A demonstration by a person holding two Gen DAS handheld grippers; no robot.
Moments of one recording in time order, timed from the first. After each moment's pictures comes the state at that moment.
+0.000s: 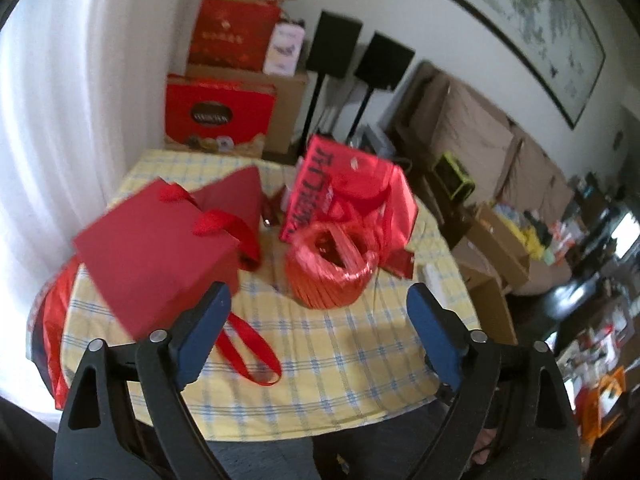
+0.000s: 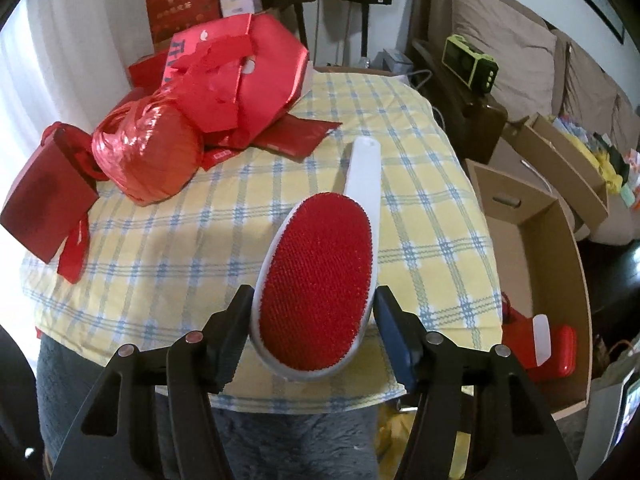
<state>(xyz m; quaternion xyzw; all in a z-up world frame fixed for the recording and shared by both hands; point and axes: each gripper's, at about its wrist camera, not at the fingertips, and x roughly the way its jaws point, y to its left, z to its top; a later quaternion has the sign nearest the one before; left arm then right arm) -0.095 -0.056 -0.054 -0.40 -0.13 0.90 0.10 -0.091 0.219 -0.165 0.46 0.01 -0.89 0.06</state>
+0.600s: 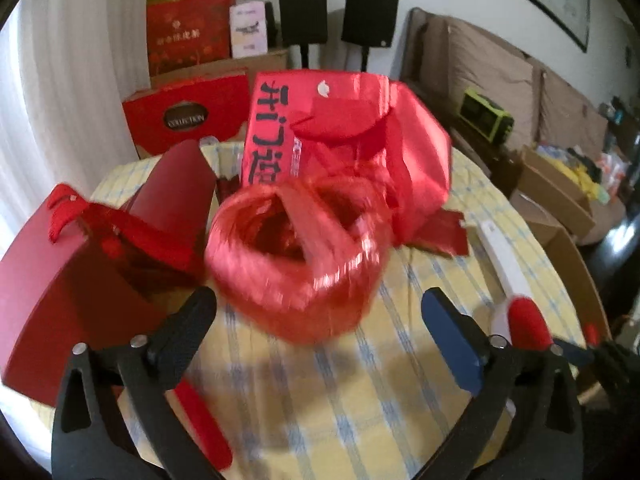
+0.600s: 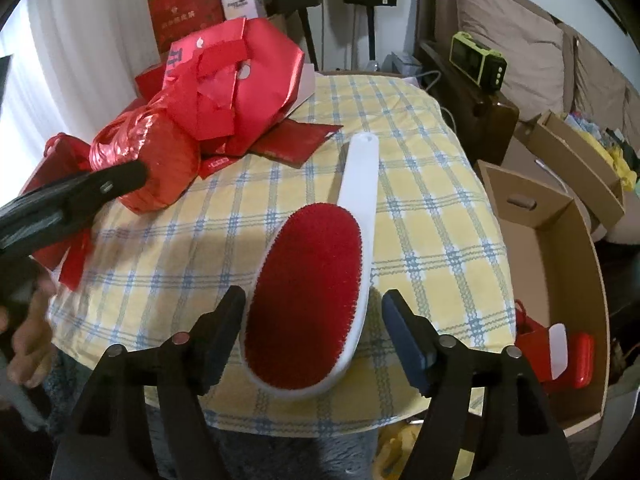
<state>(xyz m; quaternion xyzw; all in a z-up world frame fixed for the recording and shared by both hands) -0.151 0.038 -0.144 -0.38 -0.01 0.92 0.05 -0.102 0.231 -0.172 0.45 -0.02 -0.89 0.09</state>
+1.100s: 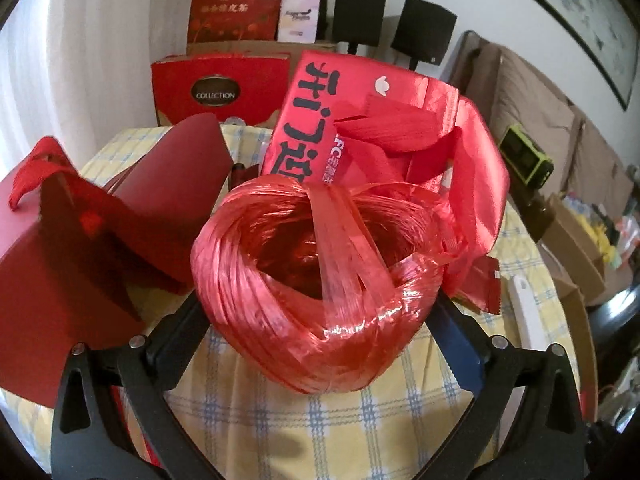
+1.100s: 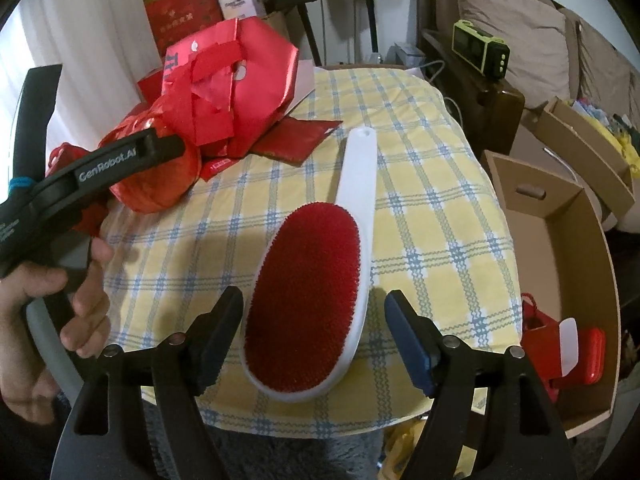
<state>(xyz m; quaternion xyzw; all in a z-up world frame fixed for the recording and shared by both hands) -0.190 0.025 -0.169 -0.39 -0.09 0.92 -0.01 -0.106 0.237 -0.172 0.46 -0.03 -0.88 0.10</state>
